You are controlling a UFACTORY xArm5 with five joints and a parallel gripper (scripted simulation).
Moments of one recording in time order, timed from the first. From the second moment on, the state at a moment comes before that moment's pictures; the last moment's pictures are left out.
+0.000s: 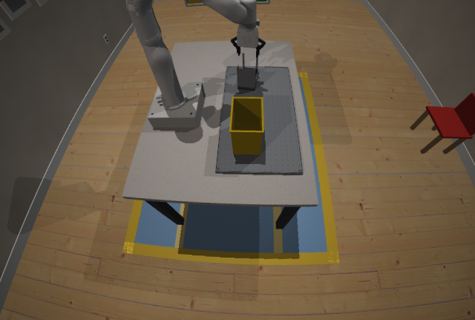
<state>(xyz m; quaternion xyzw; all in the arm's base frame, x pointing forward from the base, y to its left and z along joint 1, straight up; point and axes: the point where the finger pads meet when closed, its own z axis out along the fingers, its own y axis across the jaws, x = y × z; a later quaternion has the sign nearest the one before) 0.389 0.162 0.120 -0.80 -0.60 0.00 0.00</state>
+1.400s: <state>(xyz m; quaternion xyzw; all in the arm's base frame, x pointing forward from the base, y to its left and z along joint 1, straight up) 0.389 0.162 0.060 -0.80 -0.60 0.00 0.00</state>
